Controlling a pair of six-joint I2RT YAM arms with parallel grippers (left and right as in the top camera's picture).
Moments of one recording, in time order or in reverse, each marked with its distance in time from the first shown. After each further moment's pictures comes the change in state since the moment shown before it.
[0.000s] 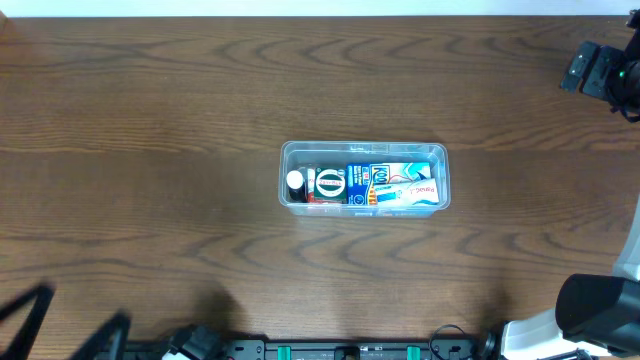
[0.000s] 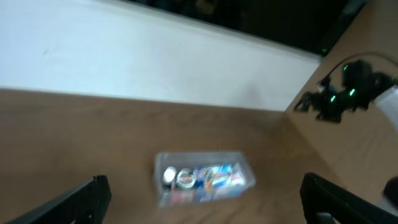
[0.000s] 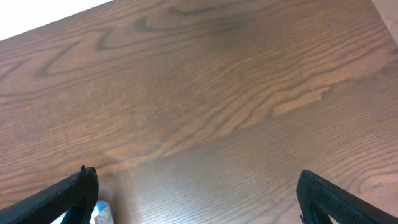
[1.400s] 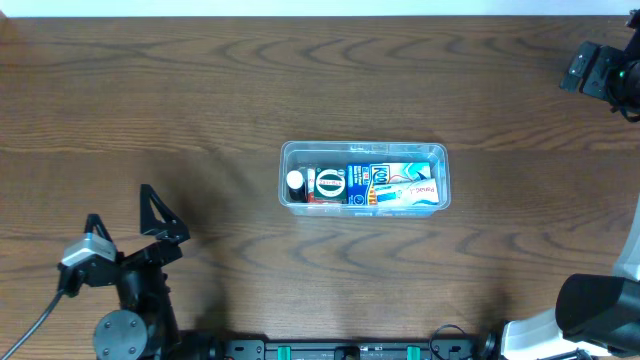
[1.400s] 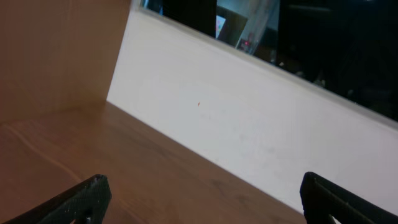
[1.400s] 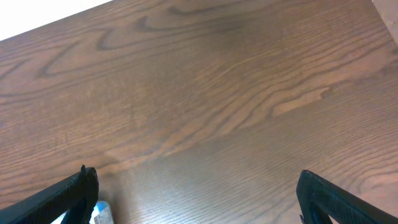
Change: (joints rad) left arm 0.553 -0.649 -1.688 1.351 -0.201 -0.001; right arm 0.000 0.000 0.000 0.000 0.000 0.000
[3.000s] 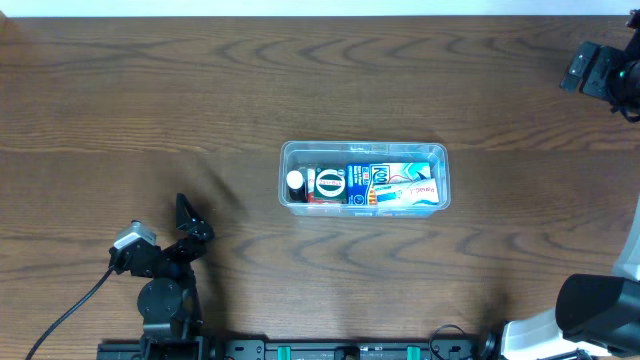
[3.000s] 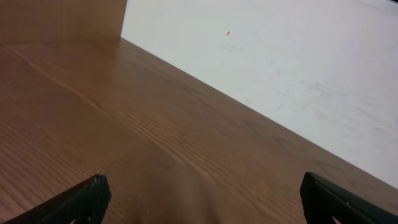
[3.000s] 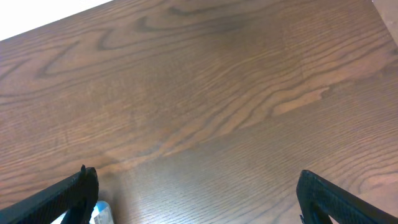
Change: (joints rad) left arm 0.000 -0.078 -0.378 0.113 0.000 -0.029; right arm 0.000 0.000 0.000 0.000 0.000 0.000
